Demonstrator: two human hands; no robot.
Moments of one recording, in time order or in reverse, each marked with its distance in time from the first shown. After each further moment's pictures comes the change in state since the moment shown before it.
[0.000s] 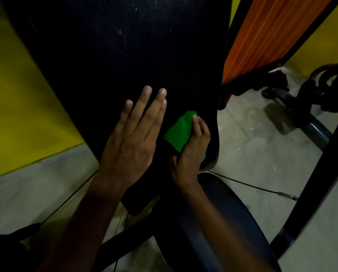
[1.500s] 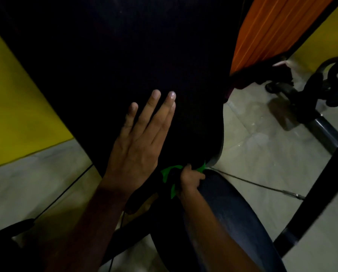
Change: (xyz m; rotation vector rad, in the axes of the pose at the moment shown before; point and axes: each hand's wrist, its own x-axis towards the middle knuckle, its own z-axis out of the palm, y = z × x) left_hand -0.025 0.027 0.037 0.058 -0.010 0.000; right_hand -0.060 0.090 0.041 0.175 0.099 1.497
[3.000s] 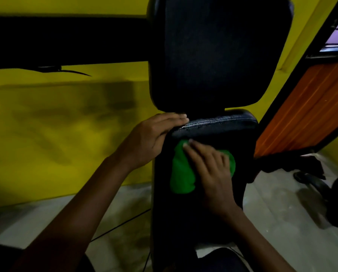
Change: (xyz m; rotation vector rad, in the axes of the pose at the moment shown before) left_hand 0.118 -0.202 -0.137 -0.917 0.058 -0.126; right_hand -0.243 -0.204 -0.045 -0.532 -0.086 -2.401
